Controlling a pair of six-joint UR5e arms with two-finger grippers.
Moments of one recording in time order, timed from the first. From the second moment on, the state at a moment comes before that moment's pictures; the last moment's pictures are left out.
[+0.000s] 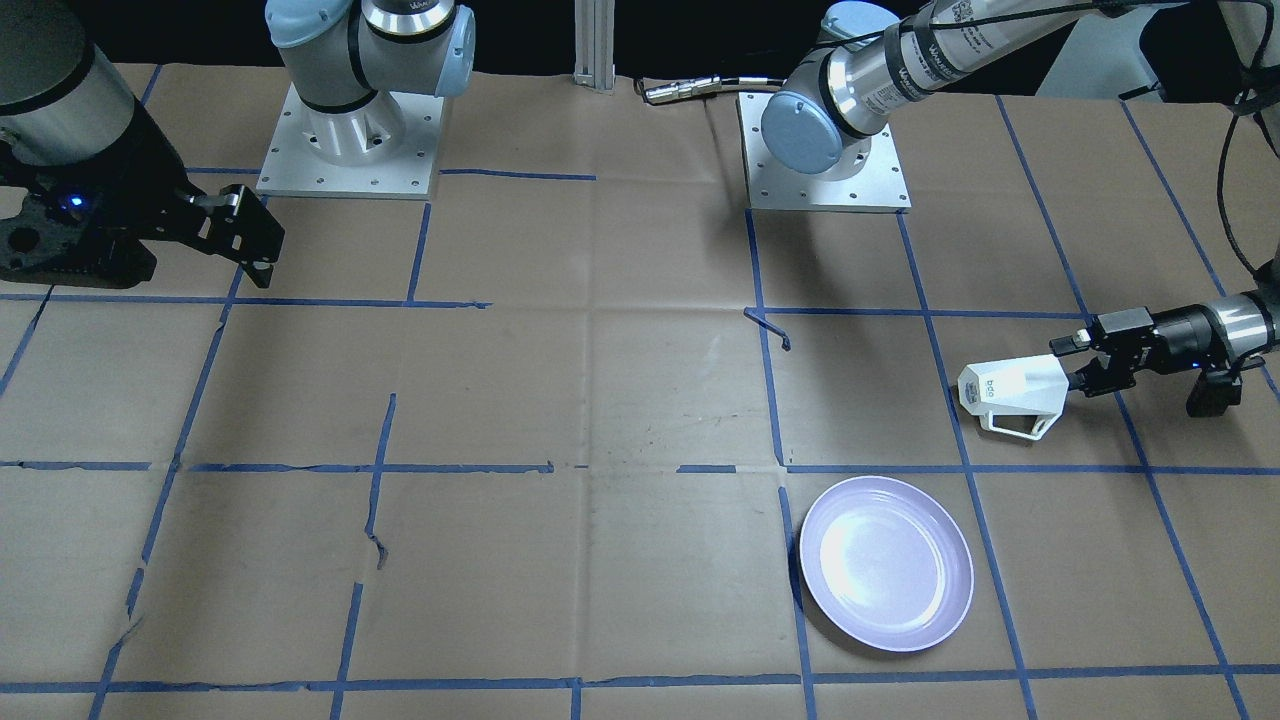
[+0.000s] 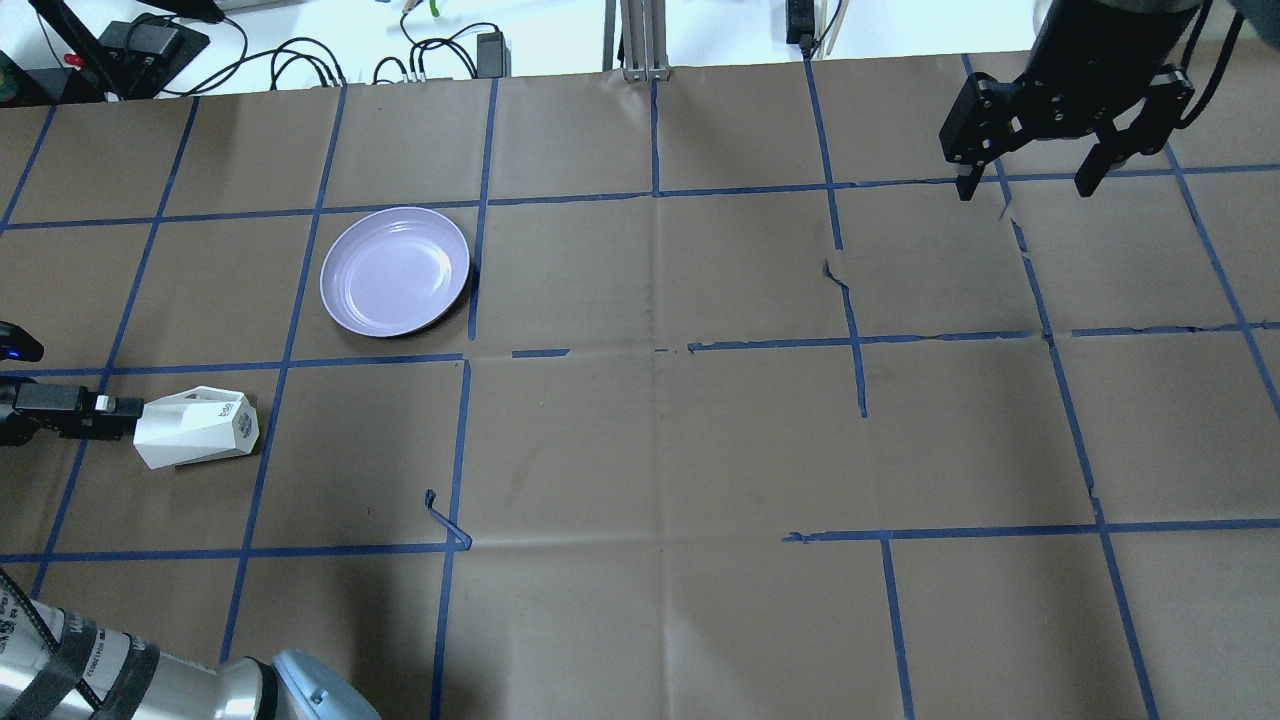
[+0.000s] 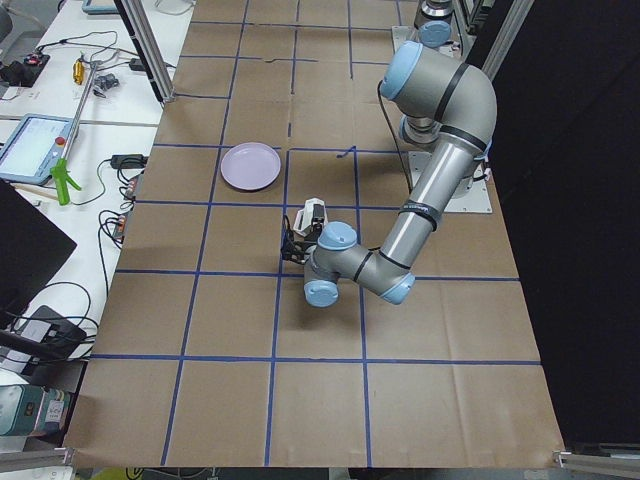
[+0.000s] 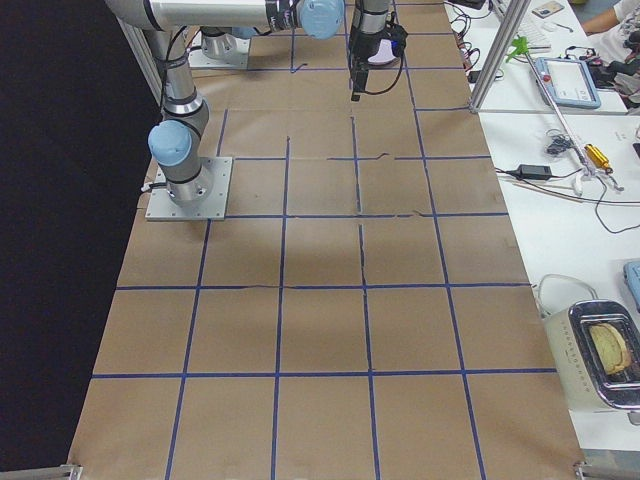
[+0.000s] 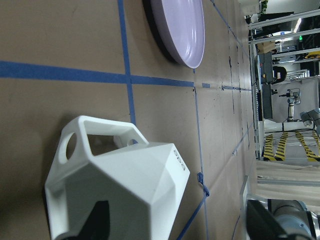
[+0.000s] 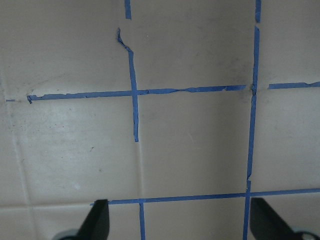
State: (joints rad) left arm -0.57 -2.20 -1.60 -1.99 1.01 1.40; right arm 1.47 -1.48 1.43 -1.44 -1.60 -0.06
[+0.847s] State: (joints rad) left arm -0.59 -2.15 -1.57 -2.07 0.99 1.41; right arm 1.47 -1.48 1.43 -1.44 -1.60 -0.06
